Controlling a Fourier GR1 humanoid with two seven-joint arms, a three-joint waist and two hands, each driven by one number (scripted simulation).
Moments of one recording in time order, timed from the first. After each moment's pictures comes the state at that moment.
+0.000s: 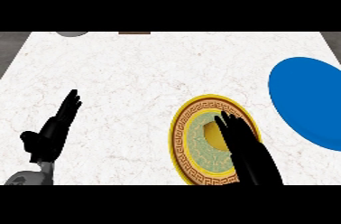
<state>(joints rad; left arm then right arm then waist) -0.06 0.37 -0.11 -1.32 0.20 0.07 -0.17 0.09 -0.22 0.52 -1.91 1.07 0.08 0.40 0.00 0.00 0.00</state>
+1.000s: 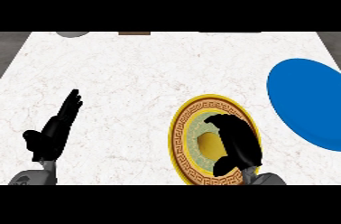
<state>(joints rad) -0.06 0.29 -0.02 -1.31 0.11 0.00 -0.15 -0.08 -0.11 0.40 -1.58 1.12 0.07 0.28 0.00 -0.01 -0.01</state>
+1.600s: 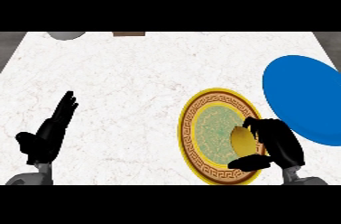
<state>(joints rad) -0.04 0.29 0.03 -1.33 0.10 -0.01 -0.14 -0.02 -0.28 0.20 -1.55 0.99 0.03 0.07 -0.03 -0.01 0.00</state>
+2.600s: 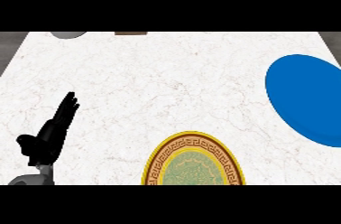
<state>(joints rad) -0.03 0.28 0.02 -1.34 0.09 -0.01 -0.15 0.06 -1.00 -0.66 -0.86 0.41 0.18 -0.82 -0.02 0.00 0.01</state>
